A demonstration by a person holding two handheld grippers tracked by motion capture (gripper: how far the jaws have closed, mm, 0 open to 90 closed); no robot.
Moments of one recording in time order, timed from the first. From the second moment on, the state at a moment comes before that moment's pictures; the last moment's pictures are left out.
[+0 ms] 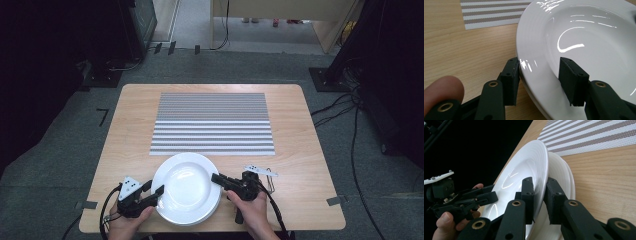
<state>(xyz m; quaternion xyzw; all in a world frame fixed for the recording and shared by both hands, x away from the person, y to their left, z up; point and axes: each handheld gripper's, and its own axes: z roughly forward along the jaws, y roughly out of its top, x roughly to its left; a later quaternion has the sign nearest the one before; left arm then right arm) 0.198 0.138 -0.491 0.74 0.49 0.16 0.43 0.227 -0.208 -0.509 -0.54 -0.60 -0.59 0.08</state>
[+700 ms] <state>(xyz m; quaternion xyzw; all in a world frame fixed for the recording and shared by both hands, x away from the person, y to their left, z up) 0.200 0.145 -0.490 0.73 0.49 0.13 0.46 0.228 -0.207 -0.512 -0.51 -0.60 -0.61 0.08</state>
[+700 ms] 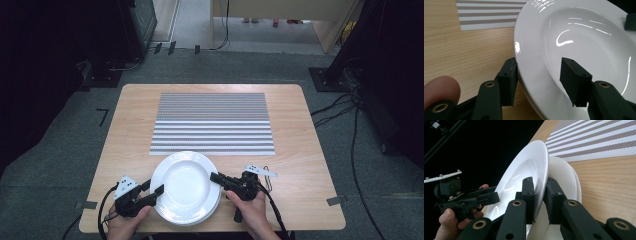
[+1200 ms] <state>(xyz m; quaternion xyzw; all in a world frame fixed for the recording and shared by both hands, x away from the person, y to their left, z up) 0.201 0.146 -0.490 0.72 0.49 0.12 0.47 0.229 -0.205 -0.512 -0.49 -0.60 -0.63 0.07</state>
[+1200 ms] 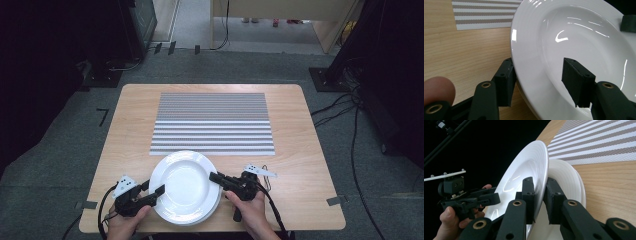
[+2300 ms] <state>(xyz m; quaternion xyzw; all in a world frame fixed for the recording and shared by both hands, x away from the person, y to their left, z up) 0.193 0.147 -0.482 0.70 0.50 0.15 0.49 0.222 -0.200 -0.511 -0.51 -0.60 -0.62 0.06</state>
